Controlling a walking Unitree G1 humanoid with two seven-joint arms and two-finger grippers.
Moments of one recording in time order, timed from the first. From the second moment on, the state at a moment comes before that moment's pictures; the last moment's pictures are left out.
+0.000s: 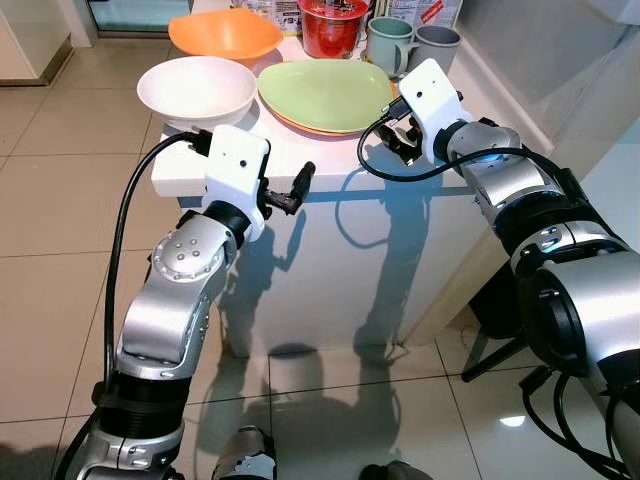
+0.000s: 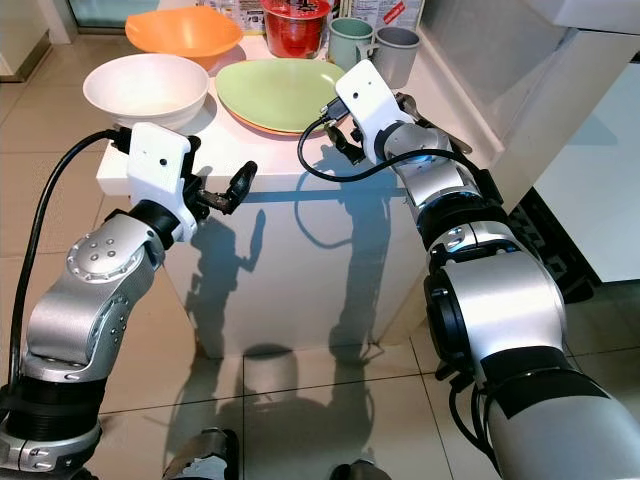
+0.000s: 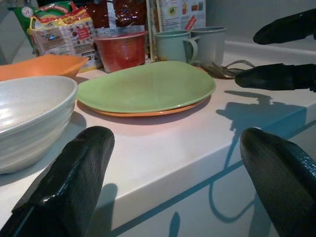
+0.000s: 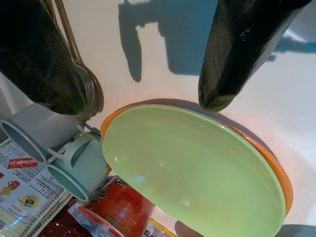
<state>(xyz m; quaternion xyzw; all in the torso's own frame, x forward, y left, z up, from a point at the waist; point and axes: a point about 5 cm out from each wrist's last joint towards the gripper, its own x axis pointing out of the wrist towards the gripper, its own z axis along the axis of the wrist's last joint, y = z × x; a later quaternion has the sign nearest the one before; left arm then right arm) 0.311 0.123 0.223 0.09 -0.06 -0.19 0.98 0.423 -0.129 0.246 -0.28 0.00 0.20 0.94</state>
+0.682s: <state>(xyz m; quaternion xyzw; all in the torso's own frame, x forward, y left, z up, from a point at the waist) 0.313 0.124 0.218 0.09 -0.05 -0.19 0.98 0.423 -0.126 0.245 -0.31 0.00 0.21 0.93</state>
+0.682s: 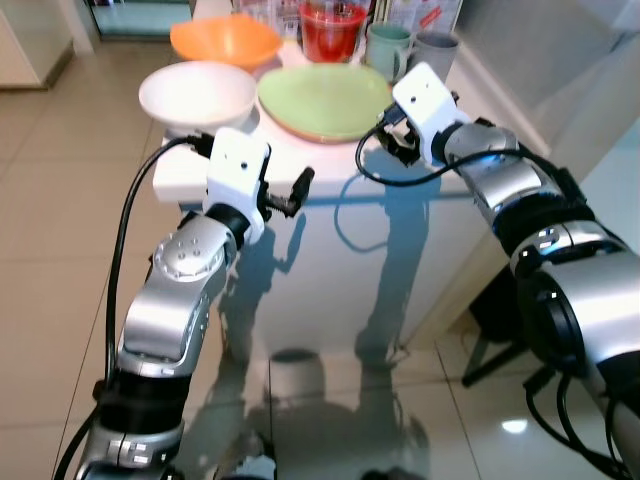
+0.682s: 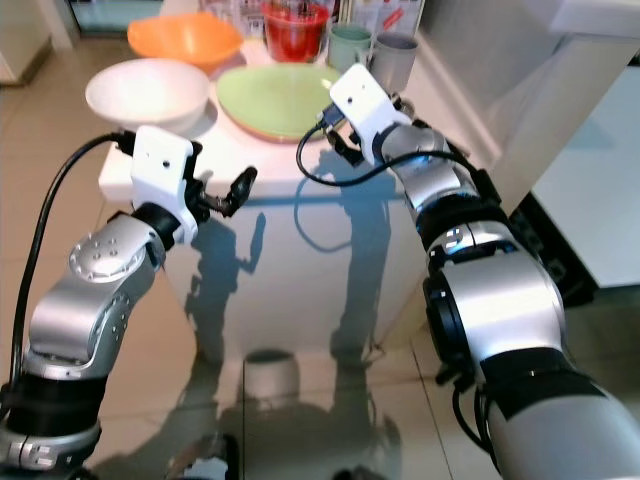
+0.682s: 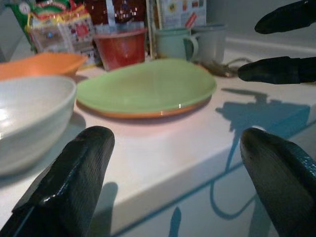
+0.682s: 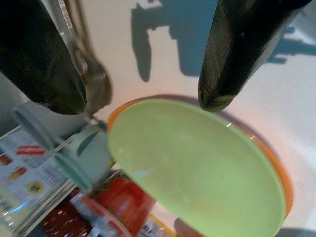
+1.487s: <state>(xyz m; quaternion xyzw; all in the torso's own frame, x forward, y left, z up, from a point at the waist) 0.314 0.117 0.224 0.09 -0.05 -0.20 0.97 0.423 -0.139 0.242 -0.33 0.02 0.20 0.92</state>
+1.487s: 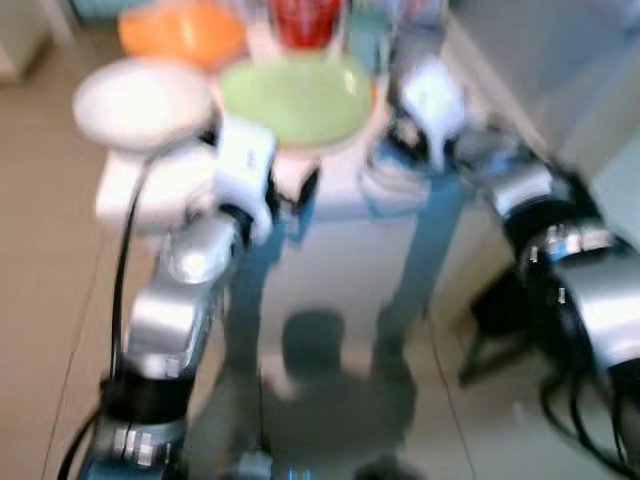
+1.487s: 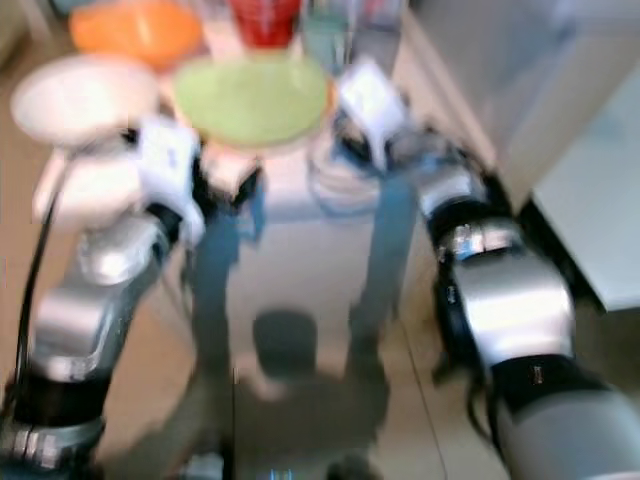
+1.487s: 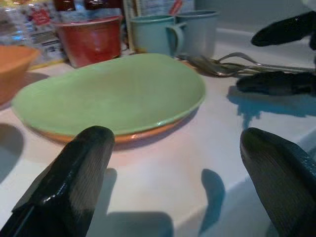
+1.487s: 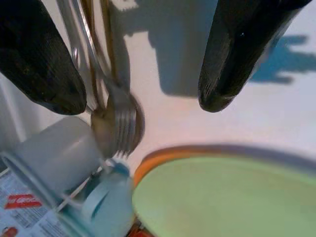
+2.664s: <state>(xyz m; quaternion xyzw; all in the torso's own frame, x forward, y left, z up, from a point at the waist) 0.313 0.123 0.219 0.08 -0.05 -0.19 0.98 0.422 -0.128 0.243 -0.35 0.01 0.22 0.91</state>
